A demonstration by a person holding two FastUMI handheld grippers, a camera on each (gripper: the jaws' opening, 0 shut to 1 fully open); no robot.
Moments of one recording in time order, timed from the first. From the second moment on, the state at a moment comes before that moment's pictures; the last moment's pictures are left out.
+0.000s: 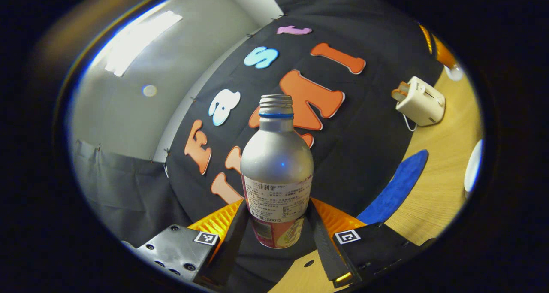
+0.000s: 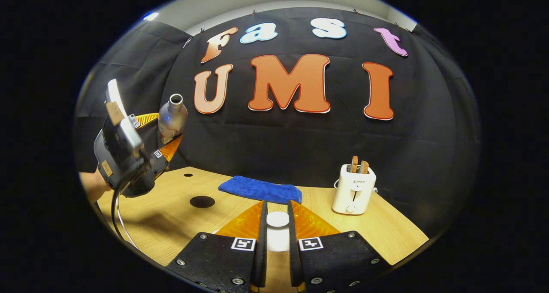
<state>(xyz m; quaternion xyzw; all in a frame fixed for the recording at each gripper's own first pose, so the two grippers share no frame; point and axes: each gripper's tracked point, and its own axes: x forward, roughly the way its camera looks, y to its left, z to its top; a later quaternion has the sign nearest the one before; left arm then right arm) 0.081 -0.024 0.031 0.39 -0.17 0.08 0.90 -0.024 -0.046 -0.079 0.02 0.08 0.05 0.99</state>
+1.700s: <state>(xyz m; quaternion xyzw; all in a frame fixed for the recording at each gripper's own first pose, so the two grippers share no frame) 0.160 -0.008 -0.180 -0.05 0.12 -0.01 0.99 0.010 -0.023 -0.116 0.03 0.13 0.08 0.99</state>
